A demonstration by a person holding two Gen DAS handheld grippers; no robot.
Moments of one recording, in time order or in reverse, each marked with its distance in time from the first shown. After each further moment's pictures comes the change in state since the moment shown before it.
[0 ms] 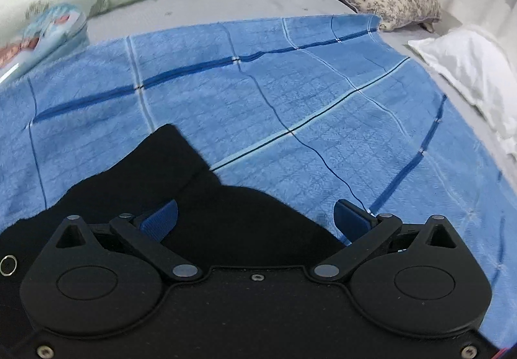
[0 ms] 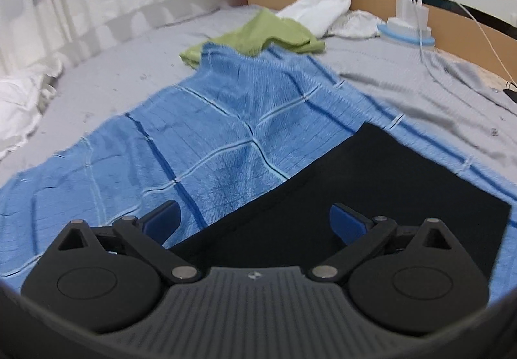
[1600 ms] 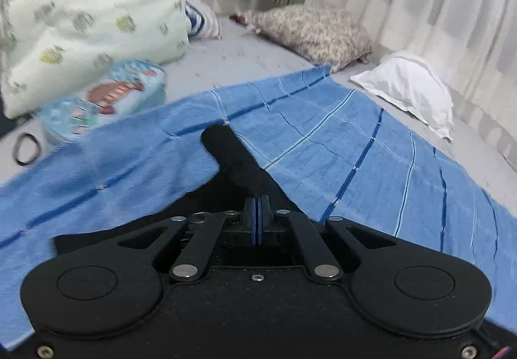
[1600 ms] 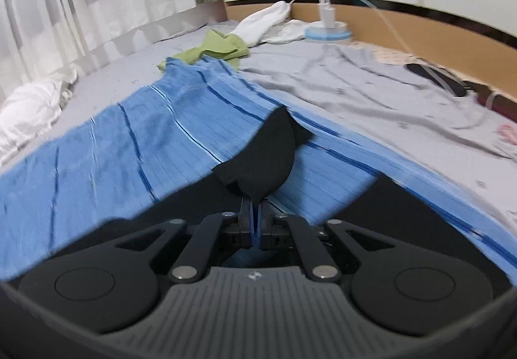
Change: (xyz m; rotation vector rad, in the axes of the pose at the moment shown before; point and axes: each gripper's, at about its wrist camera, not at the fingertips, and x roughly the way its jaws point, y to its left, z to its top) left arm -0.174 0.177 -0.071 0.151 -0.220 -0.231; right arm -0.201 -0.215 -0.100 0.002 -0.050 0.065
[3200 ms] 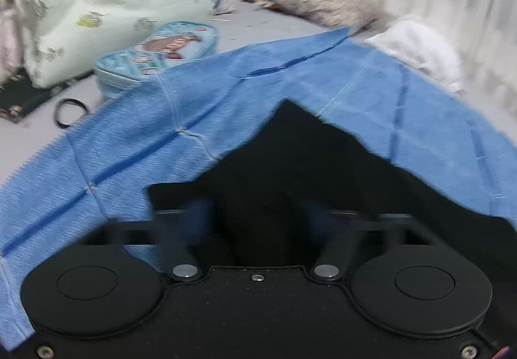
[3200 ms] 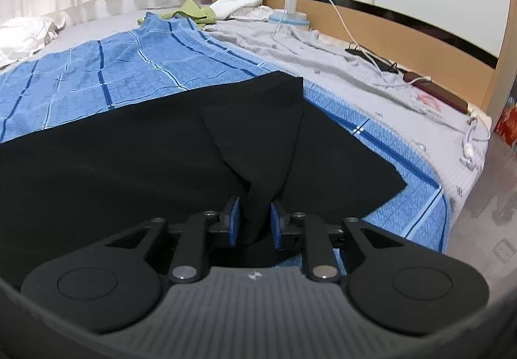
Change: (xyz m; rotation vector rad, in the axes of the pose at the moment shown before) left arm 0.000 0.081 -0.054 0.099 0.080 0.075; right arm -0.067 -0.067 -0.118 -0.190 -0.010 -0.162
